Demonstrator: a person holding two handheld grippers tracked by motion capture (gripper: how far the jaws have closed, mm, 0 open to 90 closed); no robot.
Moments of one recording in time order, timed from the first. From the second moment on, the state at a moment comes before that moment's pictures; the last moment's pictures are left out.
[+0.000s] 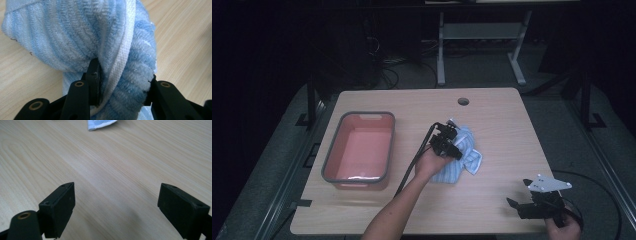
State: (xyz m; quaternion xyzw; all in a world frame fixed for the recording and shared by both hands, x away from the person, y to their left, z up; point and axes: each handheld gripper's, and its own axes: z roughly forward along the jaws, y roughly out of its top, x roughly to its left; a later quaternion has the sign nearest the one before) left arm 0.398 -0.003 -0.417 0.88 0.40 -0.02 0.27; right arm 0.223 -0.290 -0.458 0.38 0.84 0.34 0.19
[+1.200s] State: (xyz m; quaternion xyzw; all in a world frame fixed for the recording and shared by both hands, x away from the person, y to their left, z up) left arm 0.385 0.020 -0.394 0.86 0.39 -0.03 0.32; right arm 0.227 -0.283 -0.460 0.38 0.84 0.34 0.19
